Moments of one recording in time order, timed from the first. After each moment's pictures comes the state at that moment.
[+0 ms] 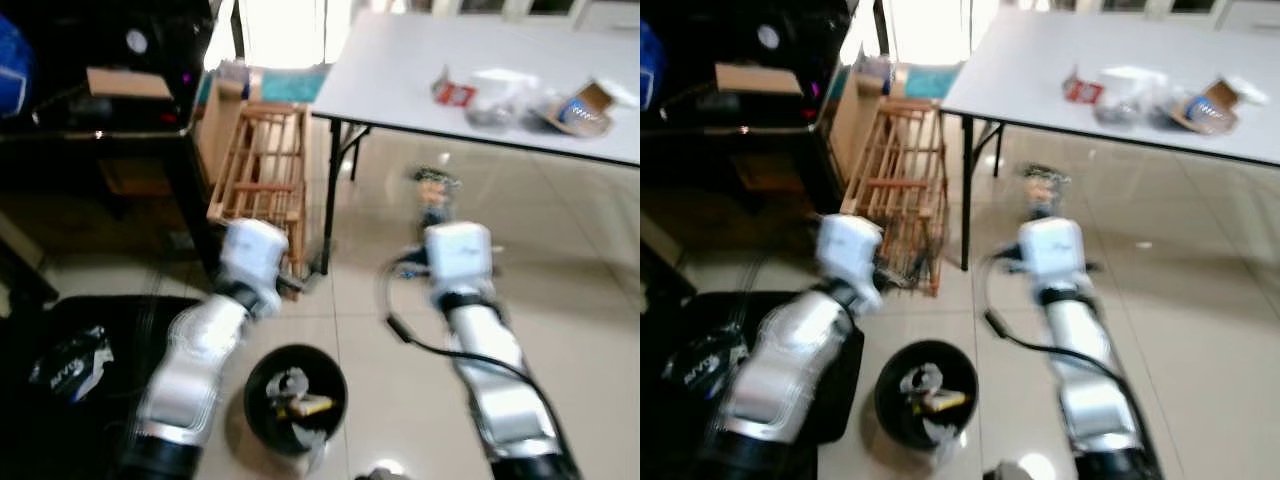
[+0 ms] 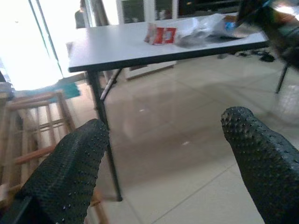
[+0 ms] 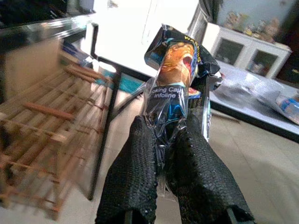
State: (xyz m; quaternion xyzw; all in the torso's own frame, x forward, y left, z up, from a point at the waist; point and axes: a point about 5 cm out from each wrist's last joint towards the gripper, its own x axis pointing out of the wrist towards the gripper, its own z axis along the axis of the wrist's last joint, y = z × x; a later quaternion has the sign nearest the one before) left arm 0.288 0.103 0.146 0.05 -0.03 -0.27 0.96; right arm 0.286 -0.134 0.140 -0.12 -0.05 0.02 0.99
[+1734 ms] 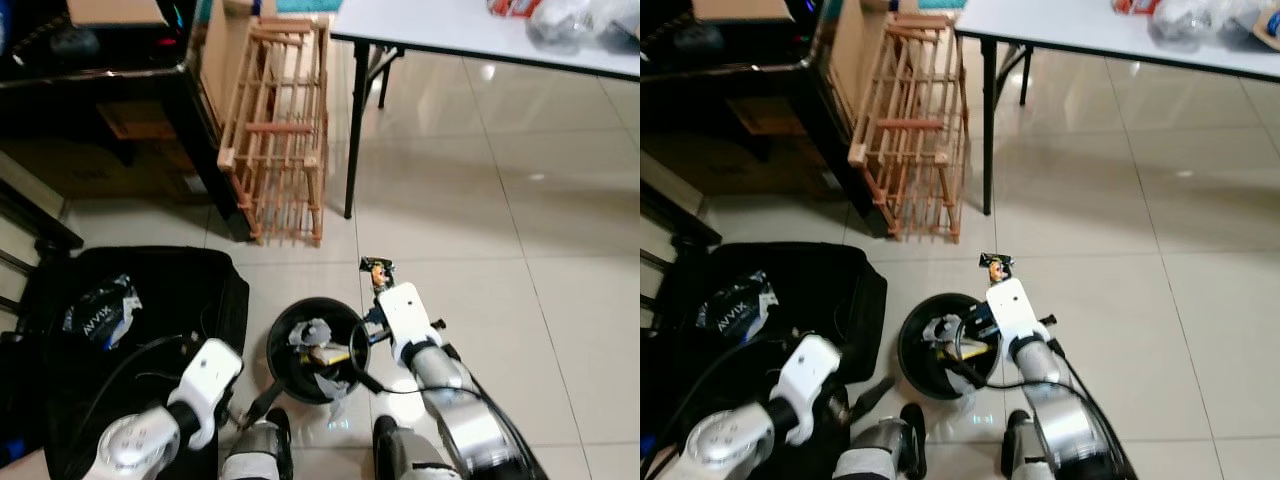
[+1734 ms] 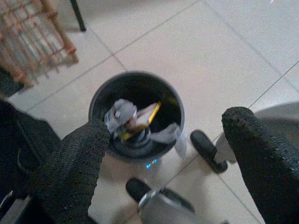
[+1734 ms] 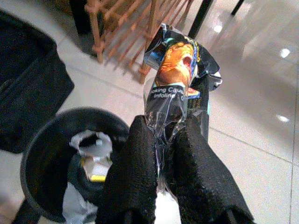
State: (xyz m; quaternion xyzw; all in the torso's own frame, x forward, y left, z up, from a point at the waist) left arm 0.196 0.169 0.066 0.11 0.20 -0.32 0.92; right arm 0.280 -0.105 0.046 -0.17 0.15 0.14 0.96
